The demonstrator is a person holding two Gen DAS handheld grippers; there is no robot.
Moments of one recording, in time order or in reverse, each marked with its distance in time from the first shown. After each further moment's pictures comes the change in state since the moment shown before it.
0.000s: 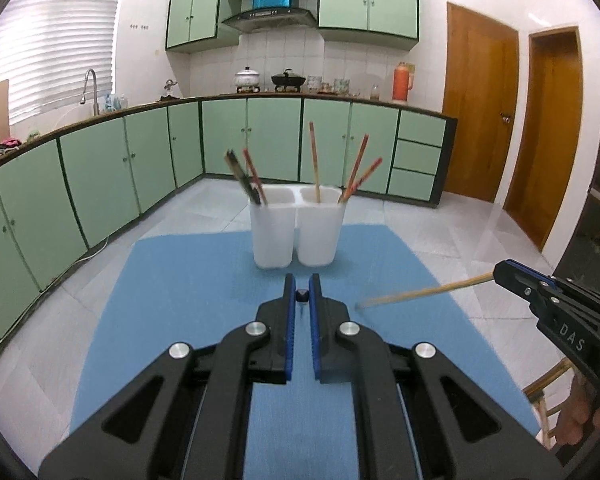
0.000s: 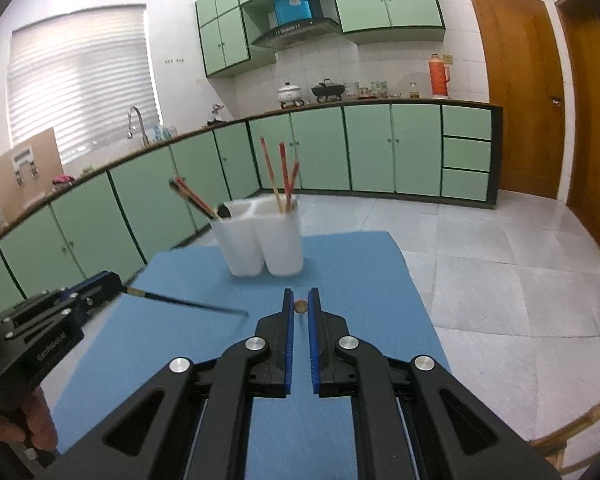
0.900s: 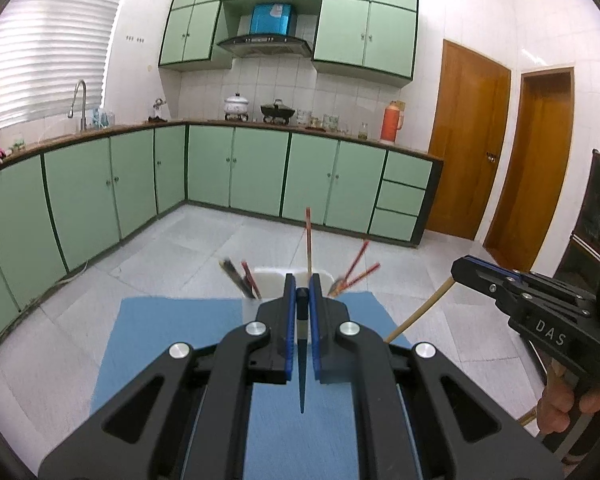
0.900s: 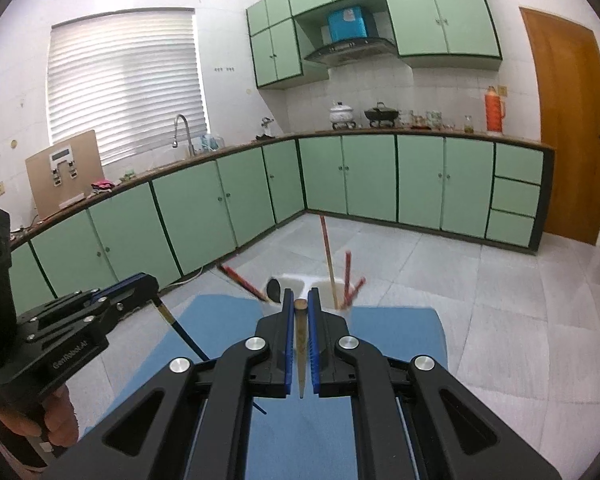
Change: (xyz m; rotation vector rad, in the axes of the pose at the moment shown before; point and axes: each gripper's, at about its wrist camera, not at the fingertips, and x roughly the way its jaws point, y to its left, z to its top) left arm 0.004 0.023 0.094 -0.047 -0.103 -0.085; right arm 0.017 0.036 0.114 -0.123 -0.047 0.148
